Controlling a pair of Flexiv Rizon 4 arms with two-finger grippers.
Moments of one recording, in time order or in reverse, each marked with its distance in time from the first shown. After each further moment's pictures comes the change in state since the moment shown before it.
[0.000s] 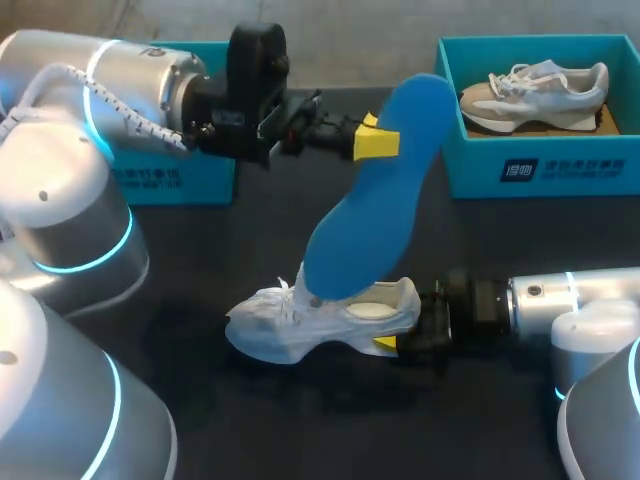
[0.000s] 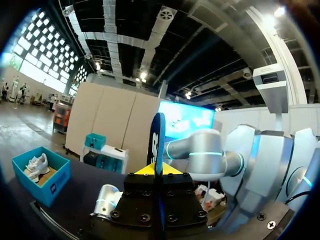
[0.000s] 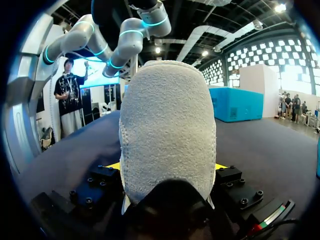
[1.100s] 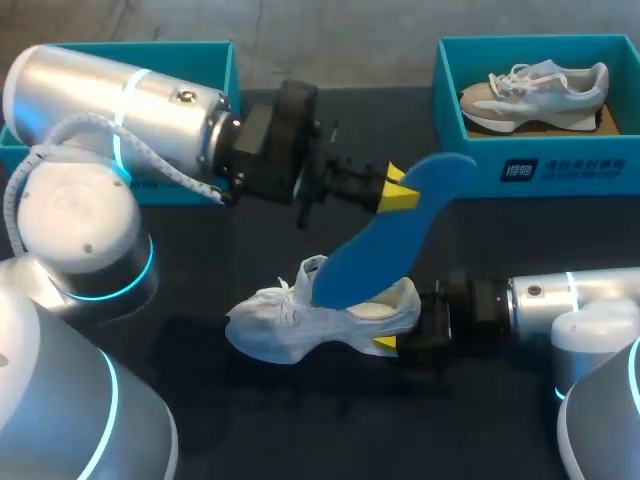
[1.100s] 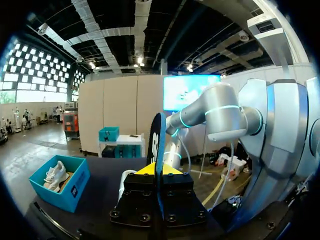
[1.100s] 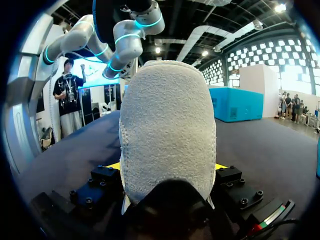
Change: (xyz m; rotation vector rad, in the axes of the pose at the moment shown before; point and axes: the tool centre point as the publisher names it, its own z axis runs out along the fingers) left arm -0.026 0.063 0.015 -0.191 -0.101 0.243; right arm 0.000 0.000 0.000 0.000 0.000 0.000
